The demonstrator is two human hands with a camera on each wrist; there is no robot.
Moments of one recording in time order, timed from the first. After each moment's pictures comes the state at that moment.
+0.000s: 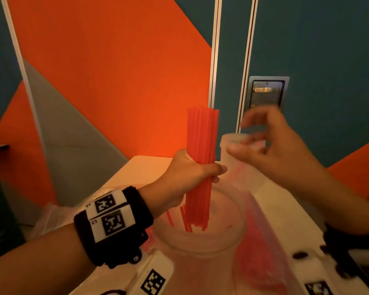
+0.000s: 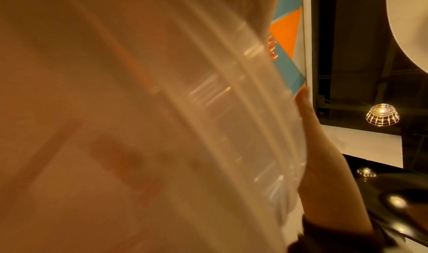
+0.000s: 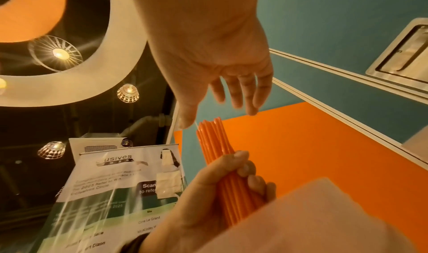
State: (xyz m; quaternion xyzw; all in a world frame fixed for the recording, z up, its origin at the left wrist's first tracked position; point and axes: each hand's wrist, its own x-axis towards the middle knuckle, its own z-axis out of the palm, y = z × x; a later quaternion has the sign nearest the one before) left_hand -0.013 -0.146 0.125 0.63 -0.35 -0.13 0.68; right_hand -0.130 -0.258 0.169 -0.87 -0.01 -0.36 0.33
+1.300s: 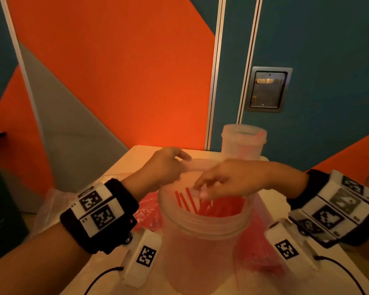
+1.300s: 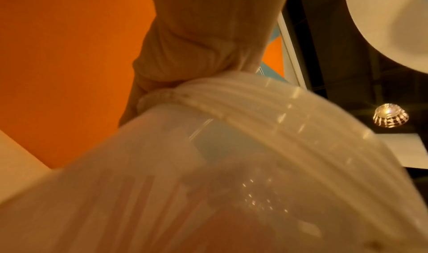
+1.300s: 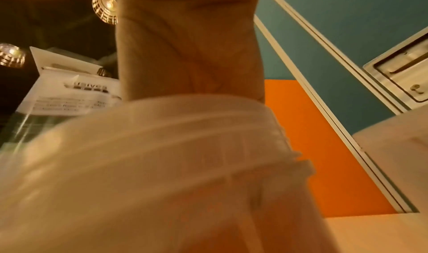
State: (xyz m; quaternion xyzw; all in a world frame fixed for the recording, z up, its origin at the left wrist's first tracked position) left_hand 0.031 -0.111 0.107 0.83 -0.32 -0.08 0.46; right_hand -0.079 -0.245 0.140 -0.99 -0.08 0.12 0.07
